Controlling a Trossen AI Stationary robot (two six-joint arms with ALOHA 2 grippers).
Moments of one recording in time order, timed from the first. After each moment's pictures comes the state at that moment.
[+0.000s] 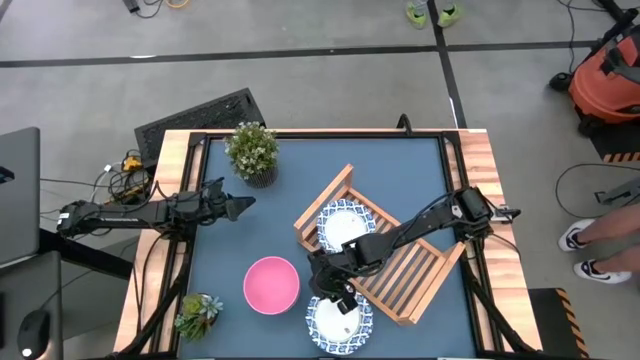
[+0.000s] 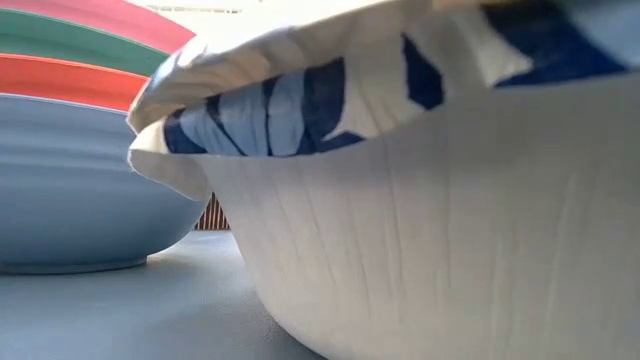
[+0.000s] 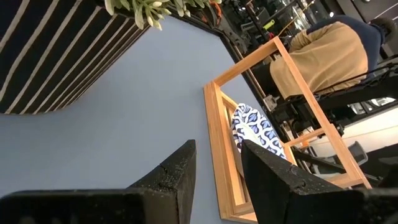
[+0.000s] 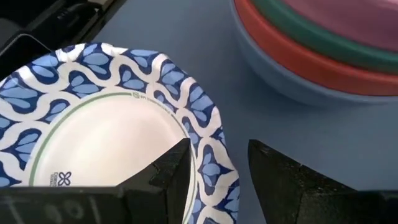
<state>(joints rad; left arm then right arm) 0.07 0.26 0.02 0.04 -0.32 -0.99 0.34 2.02 1.44 -0.32 -0.18 -0.14</state>
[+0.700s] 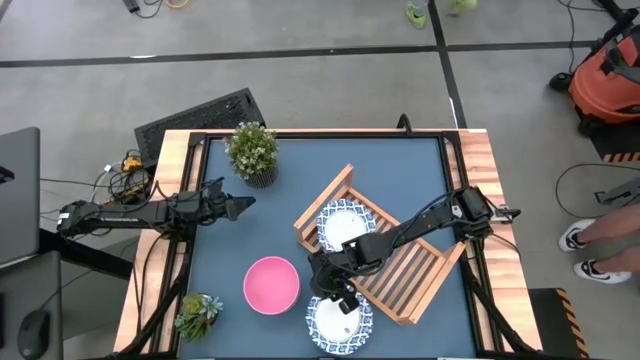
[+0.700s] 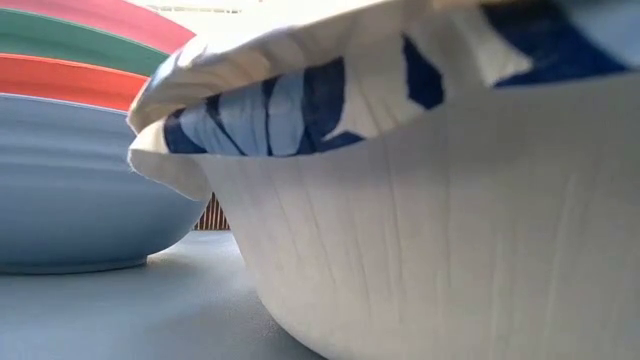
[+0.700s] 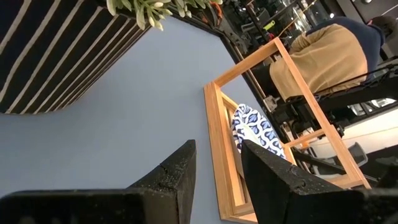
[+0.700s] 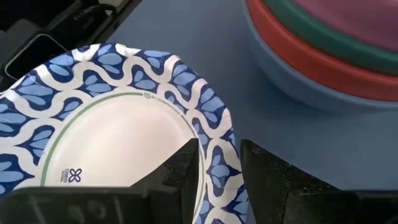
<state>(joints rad) 0.07 0.26 0.02 0.04 -0.33 -0.99 0.33 2.02 1.43 -0.30 -0.23 -0.16</state>
